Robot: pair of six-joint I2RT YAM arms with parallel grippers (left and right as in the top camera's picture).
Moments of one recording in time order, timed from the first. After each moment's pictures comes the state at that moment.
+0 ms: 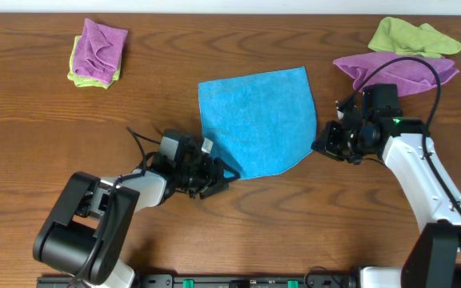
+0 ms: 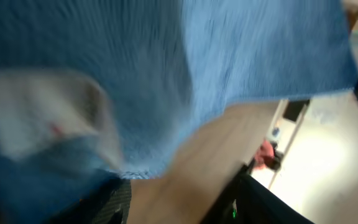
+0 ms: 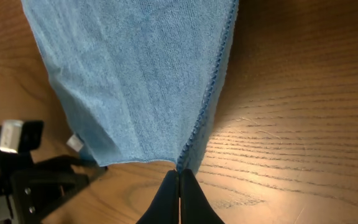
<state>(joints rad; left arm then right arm) -0.36 1.75 0.56 0.20 0.84 -0.89 -0.01 1.55 1.02 -0.77 -0.49 0.33</state>
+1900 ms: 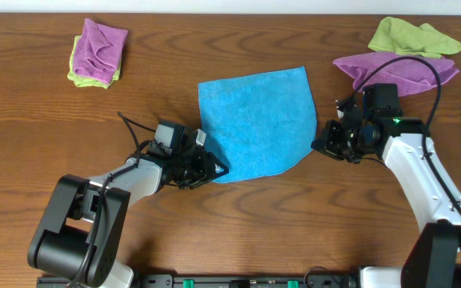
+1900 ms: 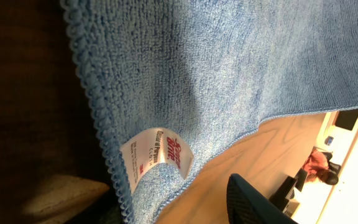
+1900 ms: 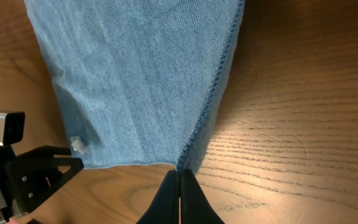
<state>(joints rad) -0.32 1.73 0.66 -0.08 0.73 -0.64 -0.01 1.55 1.02 -0.76 -0.49 0.33</state>
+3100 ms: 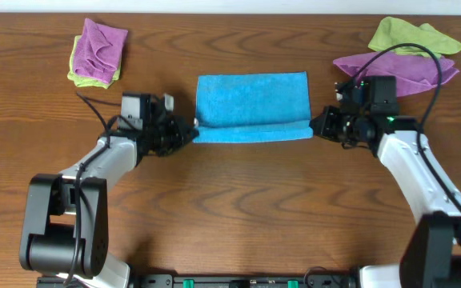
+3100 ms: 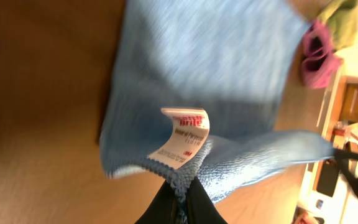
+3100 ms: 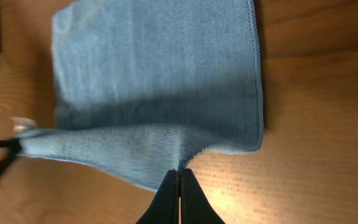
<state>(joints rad) -0.11 1.73 0.88 -0.12 0.69 -0.65 0.02 1.61 1.02 -0.49 -0.46 0.34</state>
